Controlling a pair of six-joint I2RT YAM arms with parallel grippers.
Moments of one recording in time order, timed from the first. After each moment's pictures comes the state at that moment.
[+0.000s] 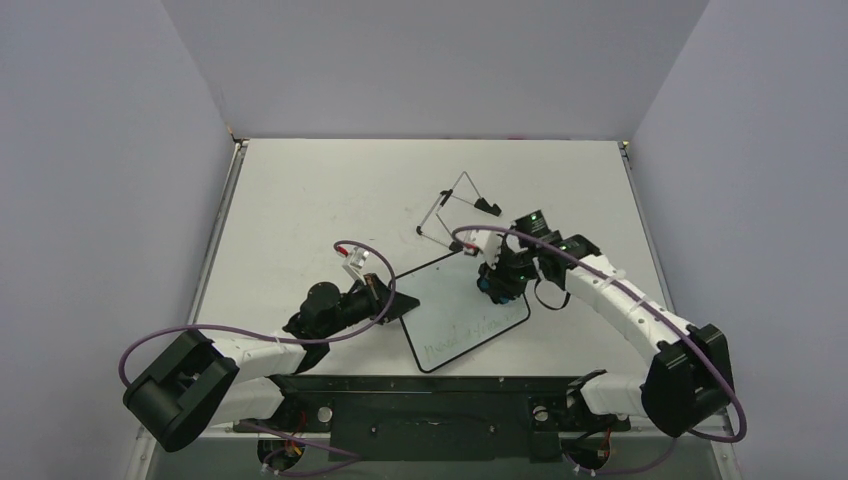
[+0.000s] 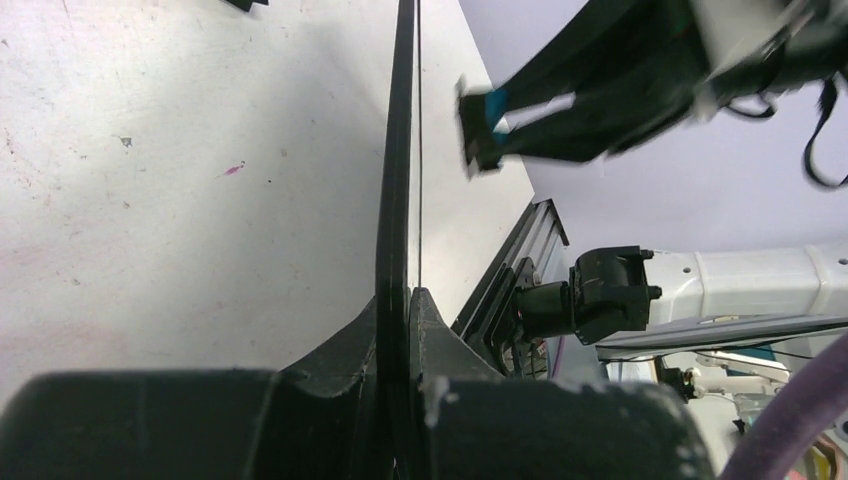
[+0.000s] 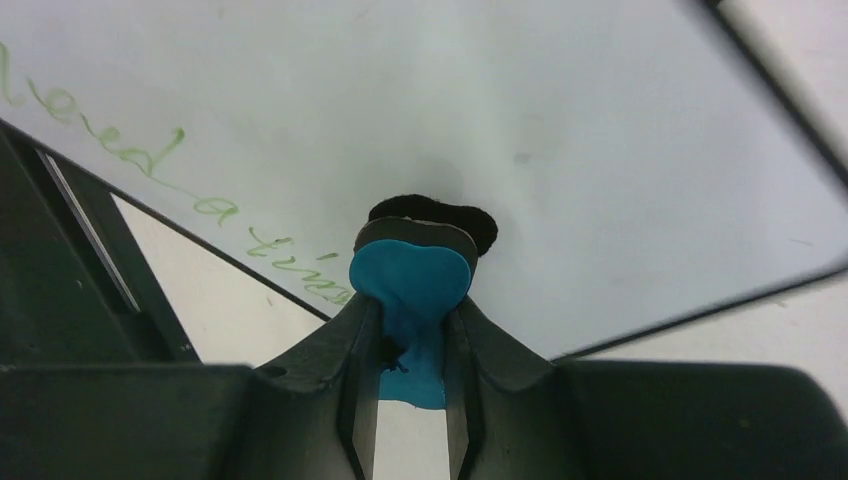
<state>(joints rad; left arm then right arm) -0.68 1.21 0.19 0.89 0.33 -0.97 0.53 1.30 0.89 -0.70 -0.35 -0.63</state>
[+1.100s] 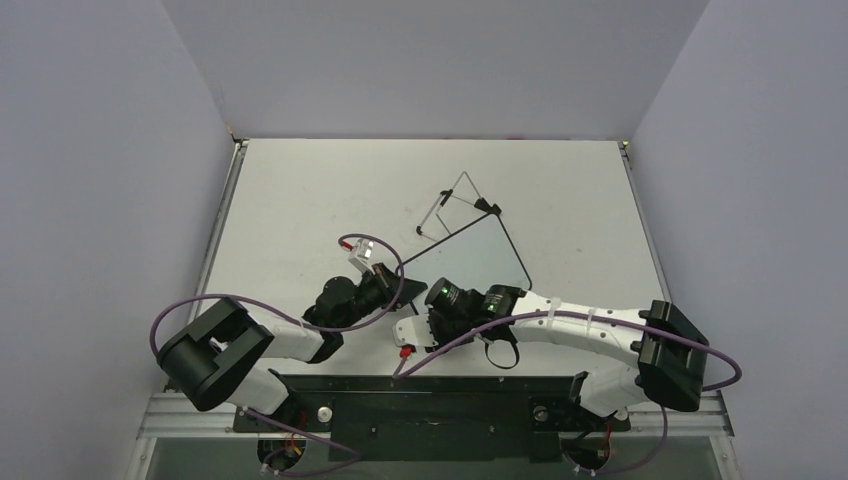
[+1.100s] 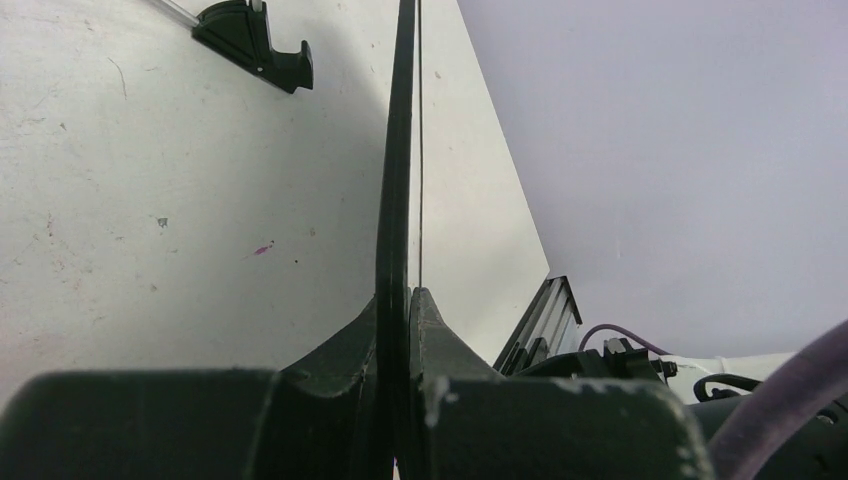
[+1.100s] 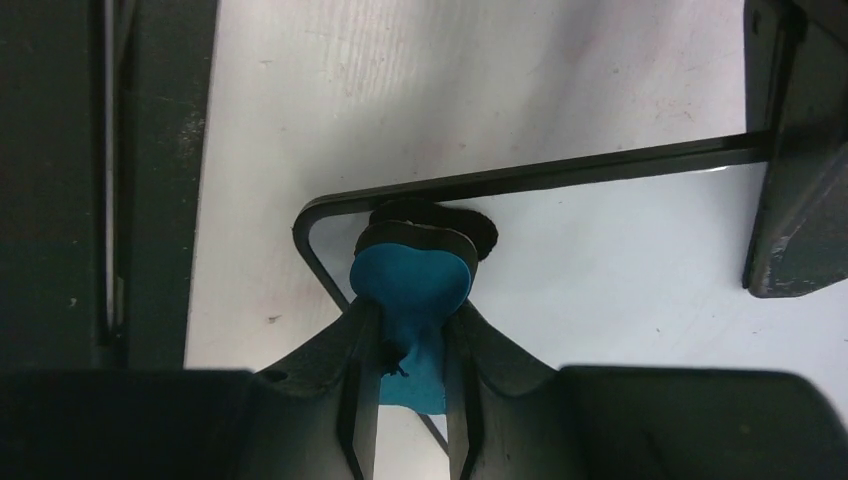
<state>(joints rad) -0.73 1.44 0.26 1.07 0.15 -1.00 1.09 1.39 0.92 -0.62 -0.10 -0.78</state>
